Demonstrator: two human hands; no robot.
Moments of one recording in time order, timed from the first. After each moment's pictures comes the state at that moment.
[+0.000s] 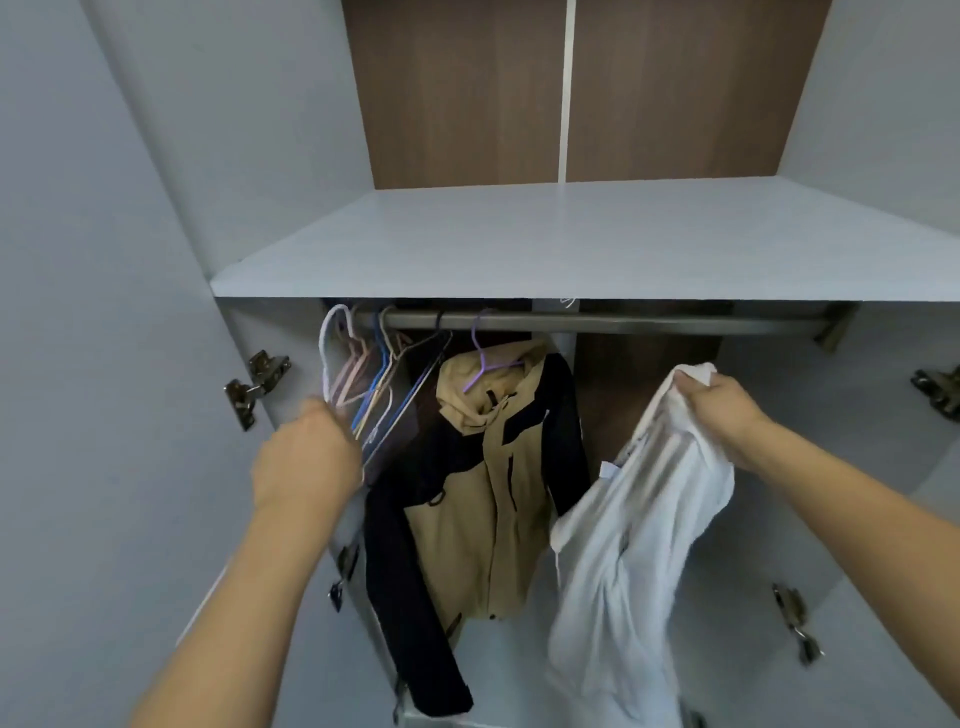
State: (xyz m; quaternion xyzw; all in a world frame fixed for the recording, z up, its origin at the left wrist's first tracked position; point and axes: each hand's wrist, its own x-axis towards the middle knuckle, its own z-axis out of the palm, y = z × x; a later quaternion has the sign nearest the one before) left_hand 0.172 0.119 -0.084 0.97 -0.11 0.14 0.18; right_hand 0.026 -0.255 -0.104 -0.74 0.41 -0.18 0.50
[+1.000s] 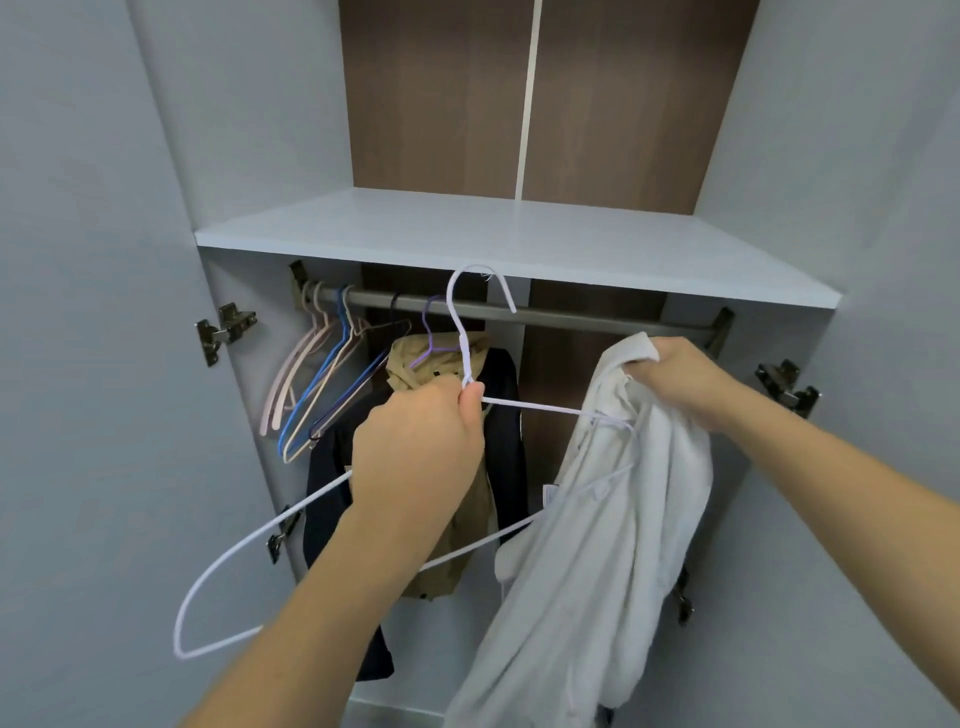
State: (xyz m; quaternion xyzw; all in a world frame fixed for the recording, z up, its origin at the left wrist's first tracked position) left_hand -0.032 0.048 -0.050 0.92 -0.25 0.20 0.23; right_hand -0.086 -0.231 -0.033 -0.89 0.22 -0.17 0.35
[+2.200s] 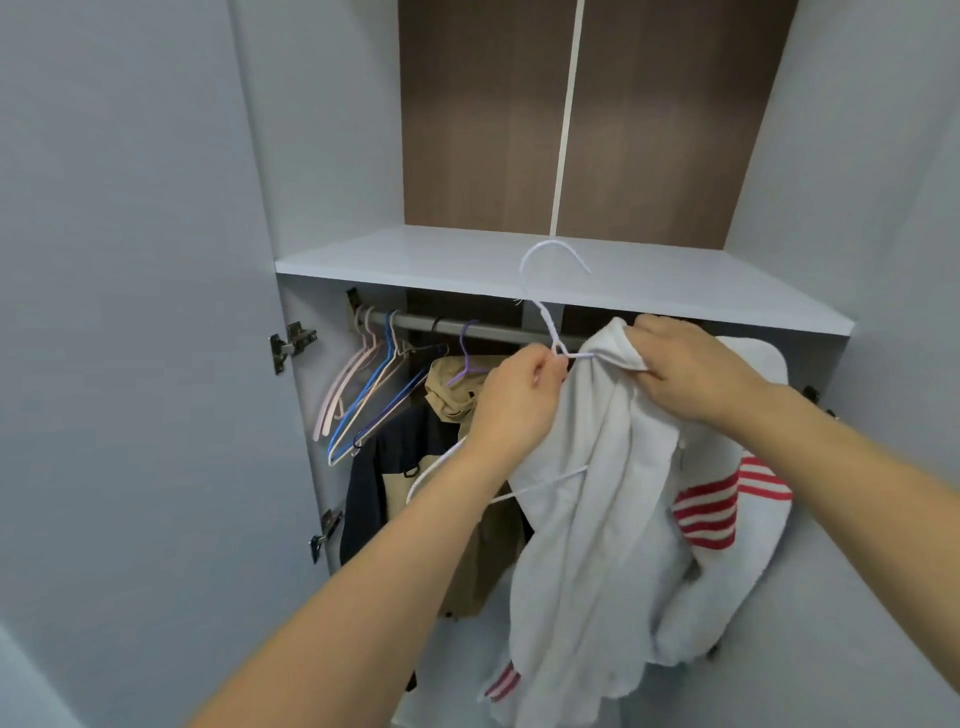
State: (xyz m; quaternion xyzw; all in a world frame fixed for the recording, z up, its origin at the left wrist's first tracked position) left_hand -0.031 -0.010 -0.036 0.77 -0.34 0.10 0.53; right_hand -0.104 -0.197 0.010 -0.96 -0.04 -0.25 -0.10
